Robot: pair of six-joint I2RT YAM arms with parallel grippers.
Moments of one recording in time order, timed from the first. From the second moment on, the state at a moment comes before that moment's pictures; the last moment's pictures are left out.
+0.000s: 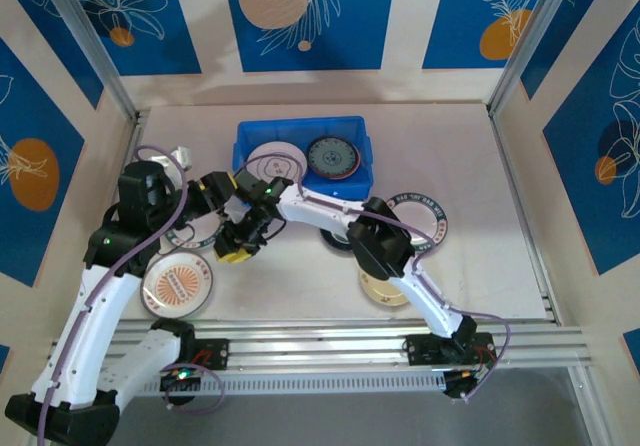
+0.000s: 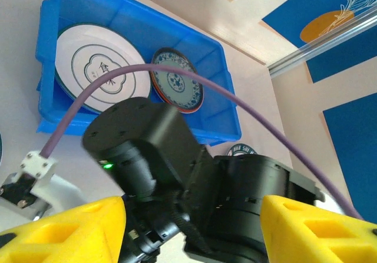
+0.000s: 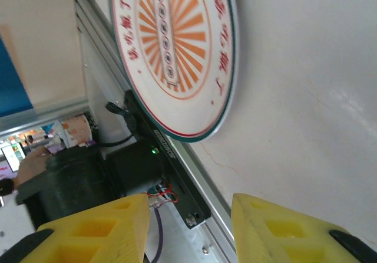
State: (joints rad) left arm -0.24 0.85 1.06 -0.69 0.31 -0.66; right arm 0.98 2.41 2.05 -0.81 -0.84 0.62
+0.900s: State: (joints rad) left arm -0.24 0.81 0.97 -0.64 0.33 -0.66; right arm 1.02 2.70 2.40 -0.93 -0.89 0.67
